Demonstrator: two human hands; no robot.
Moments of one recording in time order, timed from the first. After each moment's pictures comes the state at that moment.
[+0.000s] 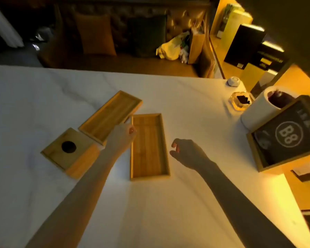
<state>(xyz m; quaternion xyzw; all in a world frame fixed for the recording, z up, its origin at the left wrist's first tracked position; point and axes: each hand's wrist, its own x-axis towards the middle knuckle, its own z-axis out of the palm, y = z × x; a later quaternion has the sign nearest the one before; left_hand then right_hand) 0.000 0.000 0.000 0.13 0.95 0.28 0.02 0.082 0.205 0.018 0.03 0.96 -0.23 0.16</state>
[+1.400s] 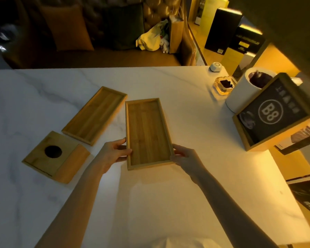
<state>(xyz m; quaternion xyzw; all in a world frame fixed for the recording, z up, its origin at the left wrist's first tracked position) 0.040 -0.011 -0.007 -0.03 0.76 0.56 0.34 0.141 0.205 0.003 0.21 0.74 -0.63 0.12</state>
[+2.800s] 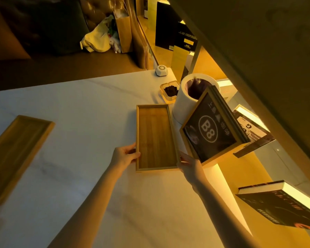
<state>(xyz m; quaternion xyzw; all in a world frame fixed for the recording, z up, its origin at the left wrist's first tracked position) 0.004 0.261 -0.041 -0.01 0.77 0.53 0.34 0.134 0.424 -0.046 0.40 0.74 -0.54 0.04</state>
